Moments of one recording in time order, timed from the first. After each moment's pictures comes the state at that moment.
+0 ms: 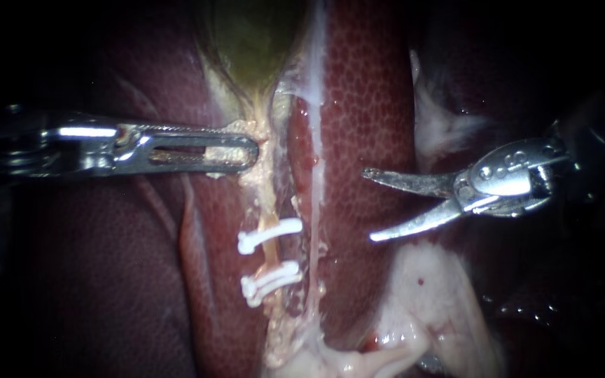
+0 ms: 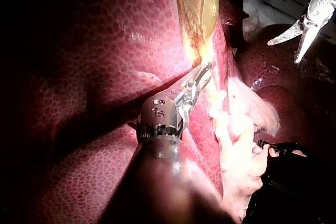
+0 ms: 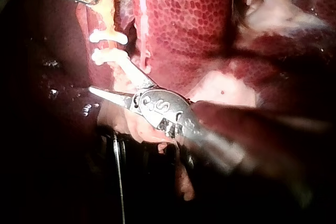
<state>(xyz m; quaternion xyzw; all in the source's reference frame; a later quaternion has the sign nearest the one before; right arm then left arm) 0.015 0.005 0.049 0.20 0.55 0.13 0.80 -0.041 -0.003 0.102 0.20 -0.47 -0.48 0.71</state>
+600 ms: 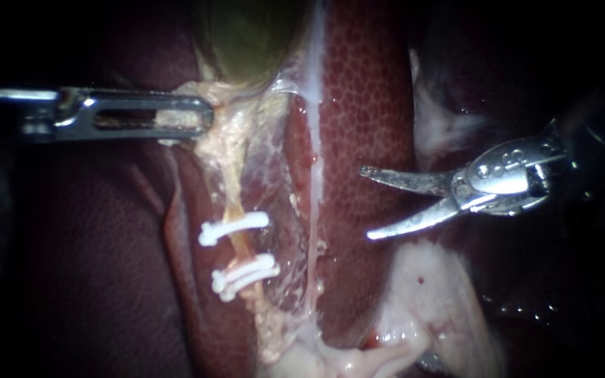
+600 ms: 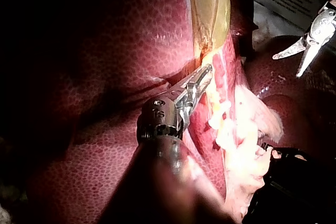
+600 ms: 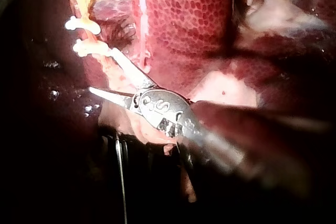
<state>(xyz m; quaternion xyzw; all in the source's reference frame) 0.015 0.005 0.049 0.20 0.55 0.13 0.80 -0.035 0.001 0.095 0.19 -0.48 -0.50 0.70</state>
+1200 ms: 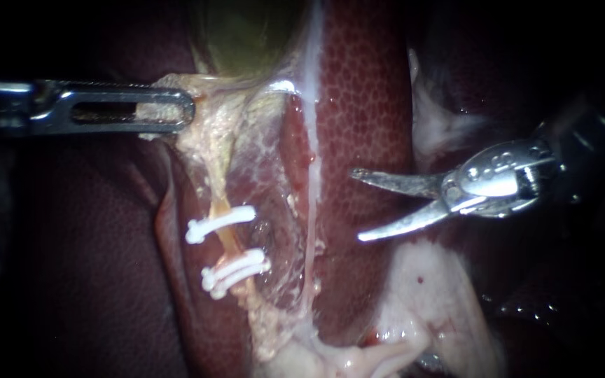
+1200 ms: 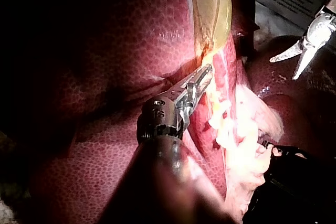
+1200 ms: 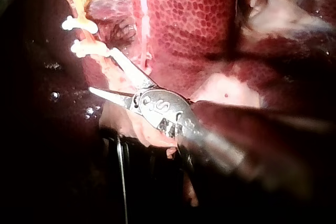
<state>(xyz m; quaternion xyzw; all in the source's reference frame) 0.017 0.003 0.052 0.21 0.55 0.12 0.80 -0.035 0.001 0.094 0.19 -0.48 -0.50 0.70</state>
